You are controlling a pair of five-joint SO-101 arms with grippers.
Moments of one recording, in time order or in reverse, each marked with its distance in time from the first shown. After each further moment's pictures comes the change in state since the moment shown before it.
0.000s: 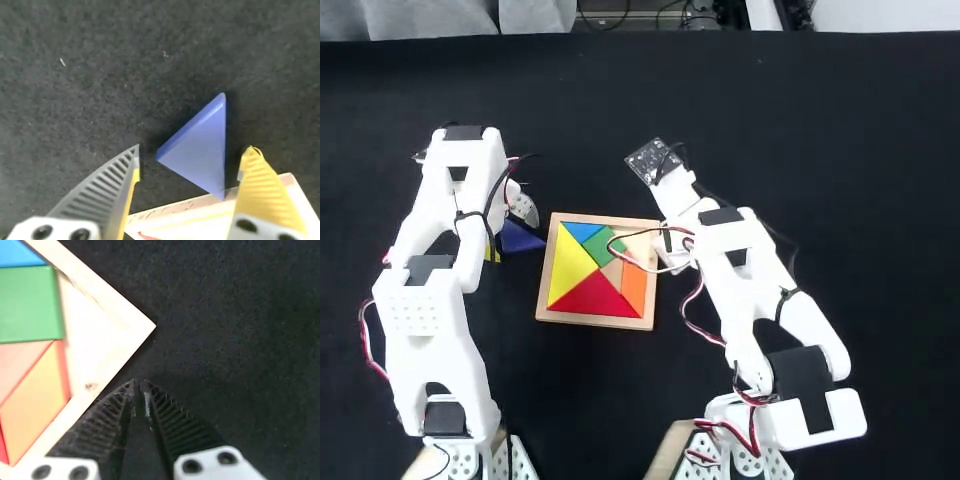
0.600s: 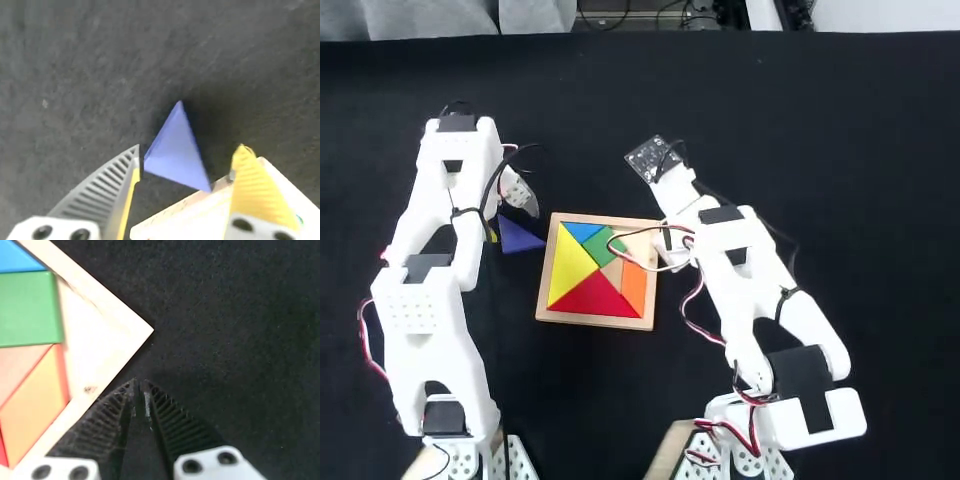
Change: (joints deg) left arm -1.6 0.0 -6.0 0.2 -10.9; right arm 0.0 0.0 -0.8 0.0 0.0
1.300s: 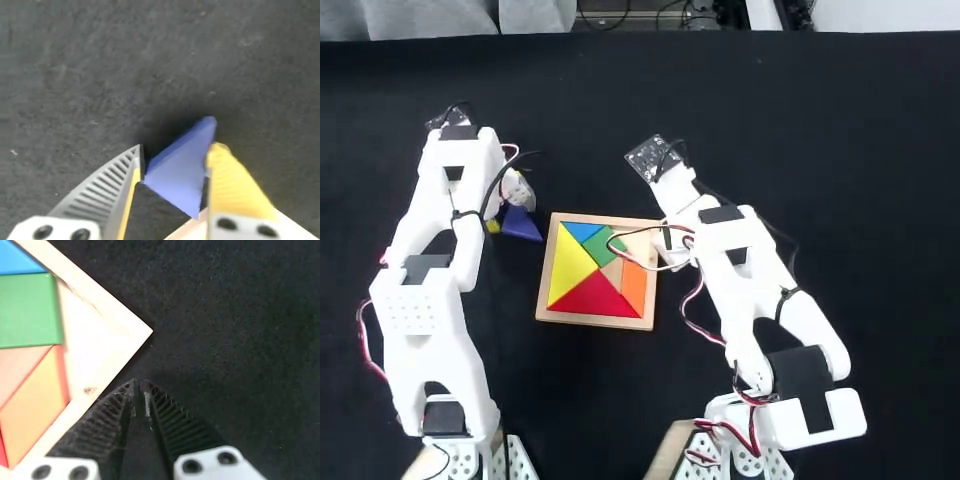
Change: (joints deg) left arm 0.3 -0.2 5.6 -13.8 -4.1; right arm 0.0 0.0 -0.2 0.0 0.0
